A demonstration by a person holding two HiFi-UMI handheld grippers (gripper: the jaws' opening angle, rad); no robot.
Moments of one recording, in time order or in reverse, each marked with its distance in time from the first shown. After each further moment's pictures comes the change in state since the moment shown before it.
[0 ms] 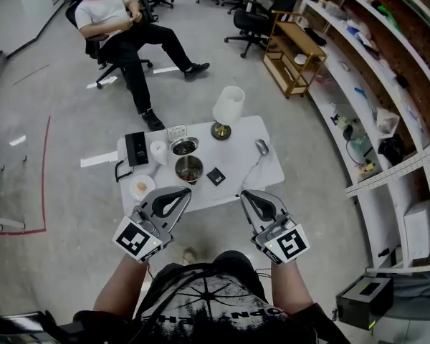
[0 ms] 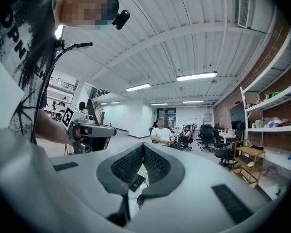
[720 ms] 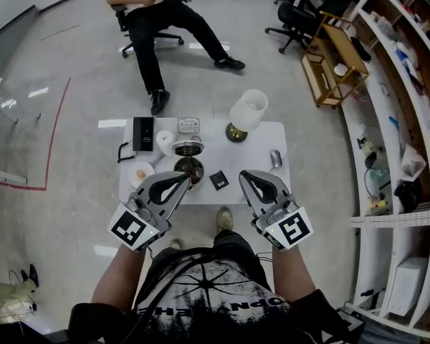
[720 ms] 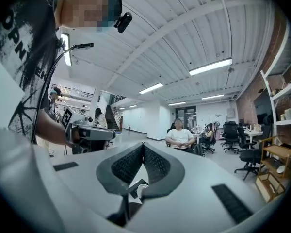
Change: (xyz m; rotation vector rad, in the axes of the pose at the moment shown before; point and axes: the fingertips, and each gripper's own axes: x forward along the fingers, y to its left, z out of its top) left arm 0.091 0.074 -0.009 -0.046 0.030 0.231; right arm 0.093 -0.116 -0.011 0.017 -0.036 0.268
